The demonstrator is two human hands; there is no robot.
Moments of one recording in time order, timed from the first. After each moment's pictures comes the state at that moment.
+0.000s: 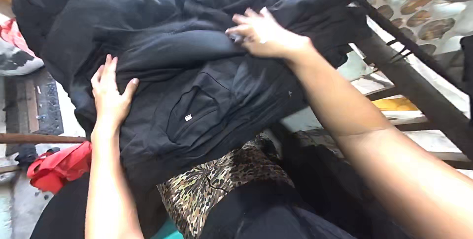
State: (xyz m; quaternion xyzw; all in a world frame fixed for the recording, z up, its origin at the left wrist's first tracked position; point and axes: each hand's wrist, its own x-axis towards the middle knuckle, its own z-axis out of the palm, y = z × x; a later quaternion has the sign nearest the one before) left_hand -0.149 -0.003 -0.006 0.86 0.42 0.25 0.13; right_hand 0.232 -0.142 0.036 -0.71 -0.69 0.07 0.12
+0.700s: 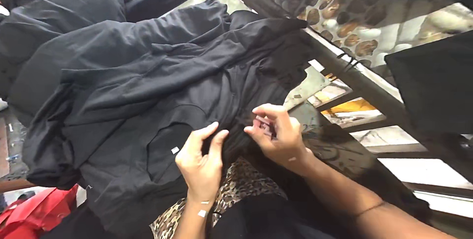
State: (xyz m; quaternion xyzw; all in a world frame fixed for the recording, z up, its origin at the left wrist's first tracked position) left_hand -0.008 -0.205 -0.004 0.69 0.22 0.56 0.39; right_hand 0.140 -0.301 0.000 -0.67 -0.59 -0.12 0.44
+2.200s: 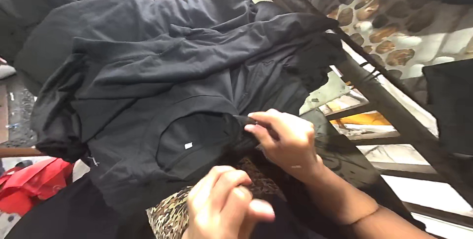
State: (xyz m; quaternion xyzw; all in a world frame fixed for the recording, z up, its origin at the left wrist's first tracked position) left_hand -0.075 -0.243 0.017 0.81 0.17 0.46 0.32; right_hand 0.117 -0.285 0.015 -0.68 -0.62 -0.17 0.36
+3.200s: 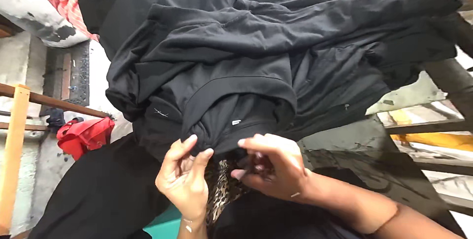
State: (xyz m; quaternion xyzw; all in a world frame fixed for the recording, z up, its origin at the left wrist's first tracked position) left_hand -0.133 -0.221 -0.003 0.52 0.30 0.67 0.43; right_hand 0.027 -0.271 -0.002 -0.51 -0.72 0.01 0.48
